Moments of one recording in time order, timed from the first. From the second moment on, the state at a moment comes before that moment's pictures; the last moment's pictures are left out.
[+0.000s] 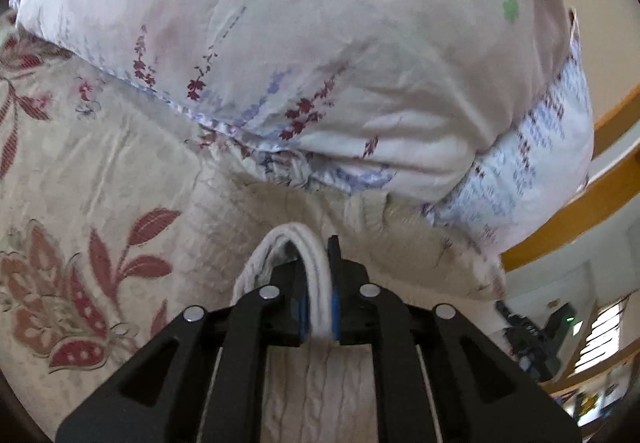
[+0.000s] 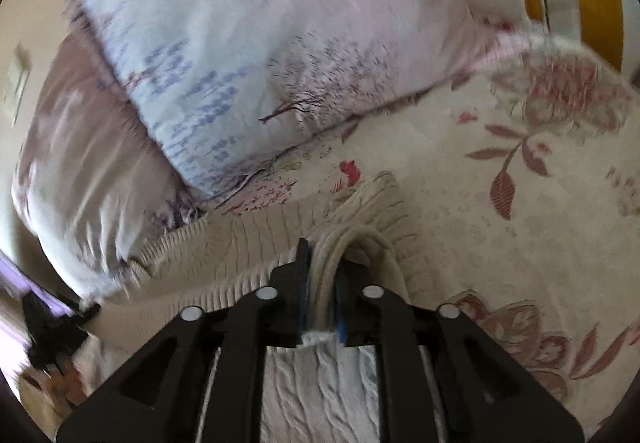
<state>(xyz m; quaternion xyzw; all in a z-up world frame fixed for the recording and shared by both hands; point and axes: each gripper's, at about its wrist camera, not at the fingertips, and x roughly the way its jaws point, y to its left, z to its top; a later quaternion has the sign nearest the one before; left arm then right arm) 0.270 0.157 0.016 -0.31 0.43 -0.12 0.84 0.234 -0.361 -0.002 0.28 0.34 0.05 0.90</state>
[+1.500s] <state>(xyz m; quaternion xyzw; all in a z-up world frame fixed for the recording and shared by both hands) 0.183 0.176 0.009 -0.23 0.47 -0.13 0.84 0.139 -0.353 -0.003 0.10 0.34 0.03 0.94</state>
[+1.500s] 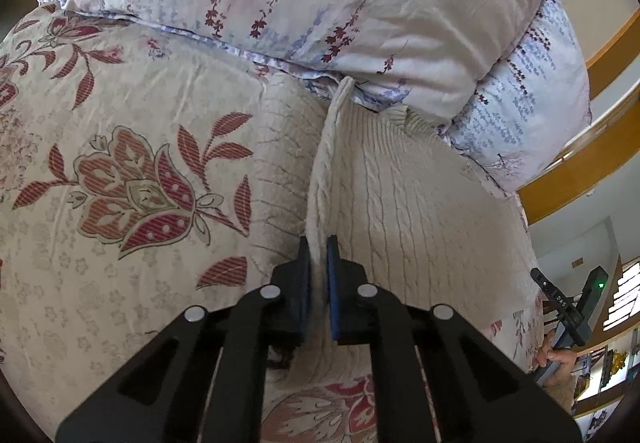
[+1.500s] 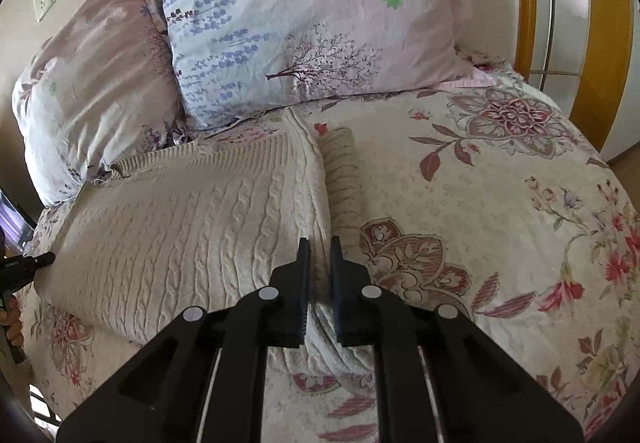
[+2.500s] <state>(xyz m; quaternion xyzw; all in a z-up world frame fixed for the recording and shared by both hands) 0.178 0.125 0.043 -0.14 0.42 -0.16 0.88 0.171 -0.269 0.001 0.02 0.36 0.07 0.93</state>
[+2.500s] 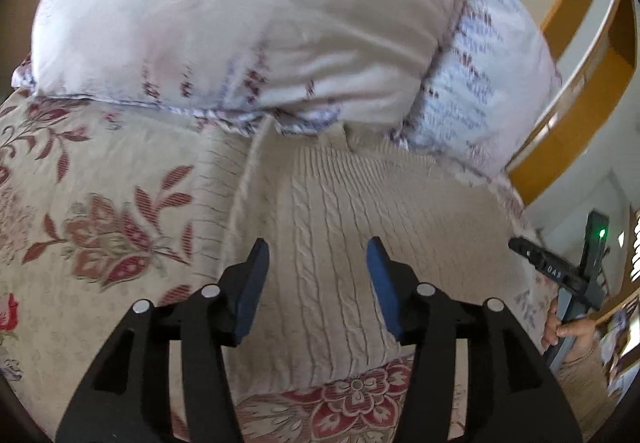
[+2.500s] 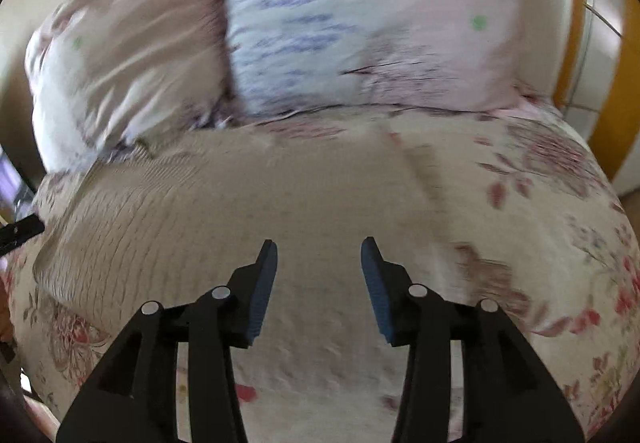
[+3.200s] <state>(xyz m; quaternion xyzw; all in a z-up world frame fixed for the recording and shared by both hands) 0.199 0.201 0.023 -0.29 0.44 -0.12 0.84 0.180 -0.229 -0.011 0.01 0.37 0.07 0.93</state>
